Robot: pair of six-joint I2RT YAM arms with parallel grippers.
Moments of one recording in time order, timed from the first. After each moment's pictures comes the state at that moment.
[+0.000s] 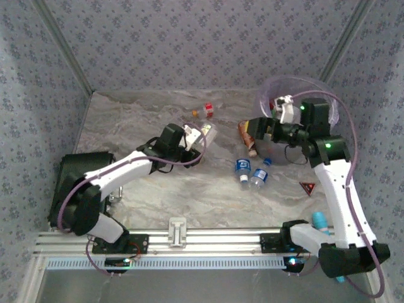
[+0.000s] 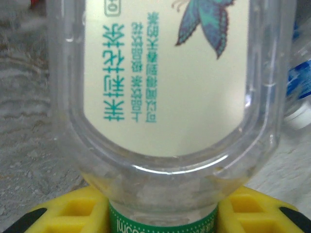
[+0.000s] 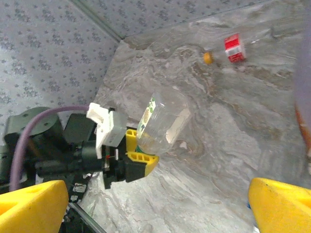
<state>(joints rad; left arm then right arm) -0.69 1.45 0.96 -0.23 0.18 -0.08 0.17 1.10 1.32 -0.80 -0.60 0.35</state>
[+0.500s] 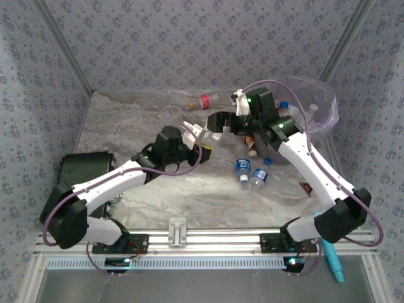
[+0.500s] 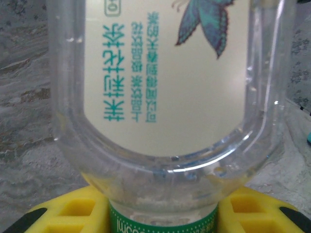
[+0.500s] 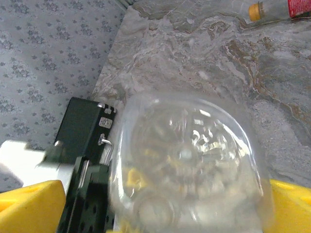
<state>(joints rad) -0.77 1.34 0.91 0.02 0.24 -0.19 0.49 1.40 1.42 -0.63 -0.41 0.49</state>
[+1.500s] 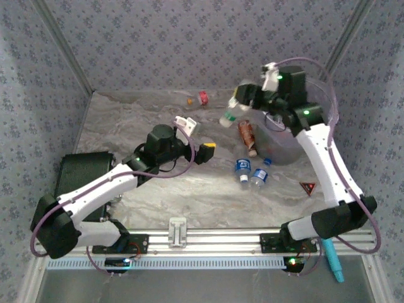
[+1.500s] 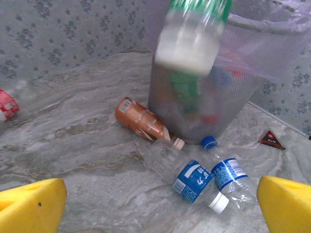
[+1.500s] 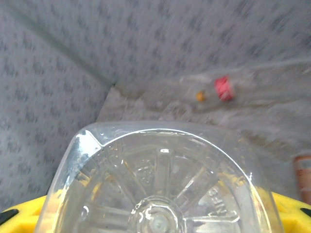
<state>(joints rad) -0.78 1.23 0.92 0.01 0.14 -0.17 0.24 1.39 1.64 -0.66 -0.37 0.46</state>
